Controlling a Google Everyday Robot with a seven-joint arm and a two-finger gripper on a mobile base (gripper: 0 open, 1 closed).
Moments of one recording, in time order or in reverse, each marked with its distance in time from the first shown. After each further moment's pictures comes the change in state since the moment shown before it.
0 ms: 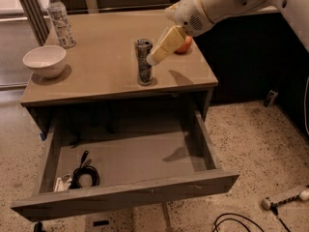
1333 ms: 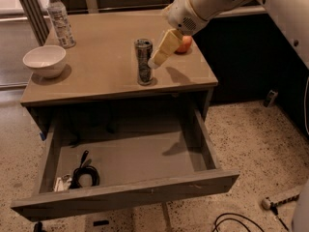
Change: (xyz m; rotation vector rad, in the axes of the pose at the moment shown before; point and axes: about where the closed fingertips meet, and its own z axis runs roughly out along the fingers) arm 0.011 -0.013 0.019 0.011 0.132 -0.097
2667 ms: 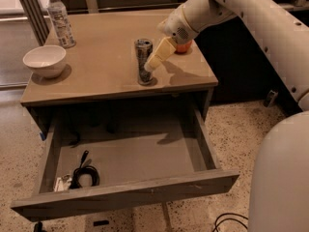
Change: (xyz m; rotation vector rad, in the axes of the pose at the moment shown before) arm 0.023 -0.022 0.050 -0.080 -0.050 0.097
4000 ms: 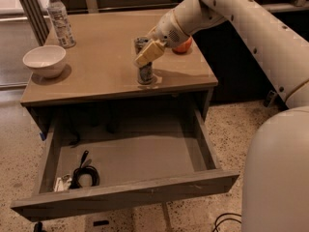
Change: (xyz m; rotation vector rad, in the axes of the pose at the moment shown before) arm -0.013 0.014 0.024 -0.083 -0.049 0.007
